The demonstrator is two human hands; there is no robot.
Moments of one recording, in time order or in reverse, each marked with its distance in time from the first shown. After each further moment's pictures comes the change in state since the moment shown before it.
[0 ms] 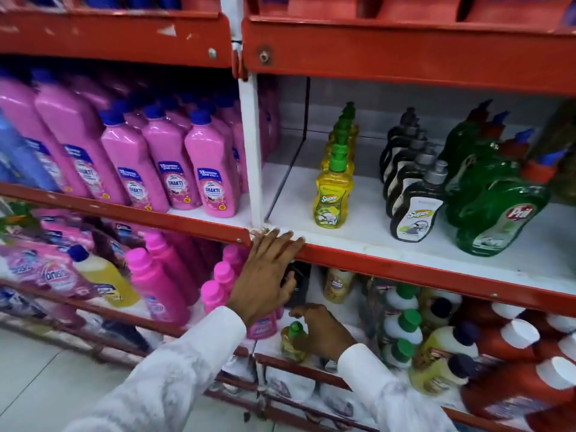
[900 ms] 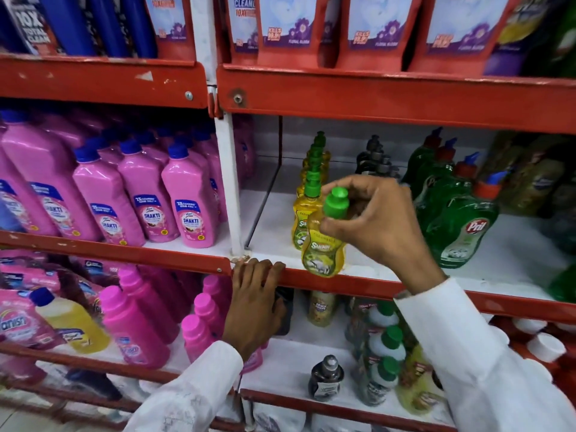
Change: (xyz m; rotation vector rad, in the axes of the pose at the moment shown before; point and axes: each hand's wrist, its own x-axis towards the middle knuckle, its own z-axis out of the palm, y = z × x) left_hand 0.005 0.009 0.019 0.063 0.145 -0.045; right_hand -0.069 -0.114 -0.240 0.279 0.750 -0.204
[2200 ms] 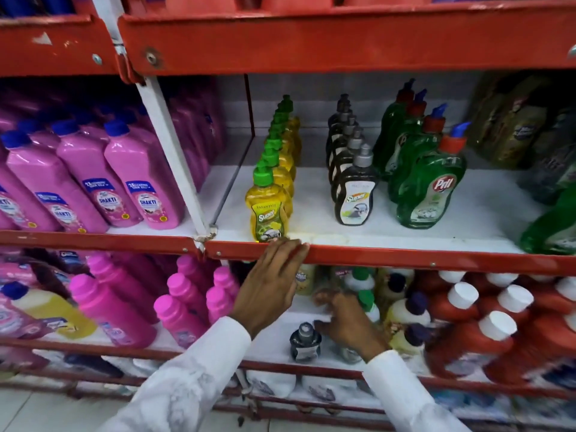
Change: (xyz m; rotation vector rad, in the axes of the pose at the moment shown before) left_hand 0.014 0.073 0.015 -0.080 -0.043 0.300; right_hand -0.136 0.202 0.065 -0.193 -0.457 0.406
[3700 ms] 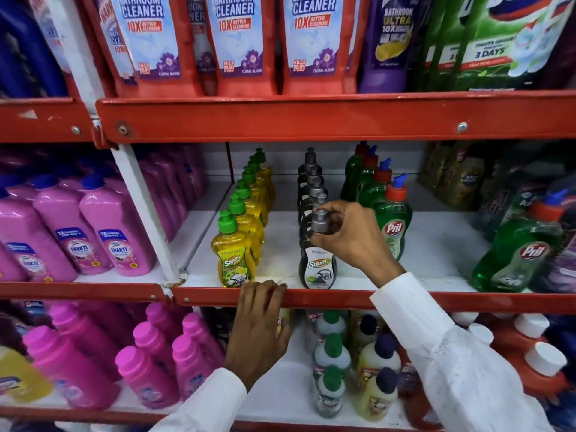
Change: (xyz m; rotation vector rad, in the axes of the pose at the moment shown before) left_hand 0.019 0.043 0.018 -0.028 0.071 -0.213; right_hand 0.029 -0.101 -0.199 0.105 0.467 -0.220
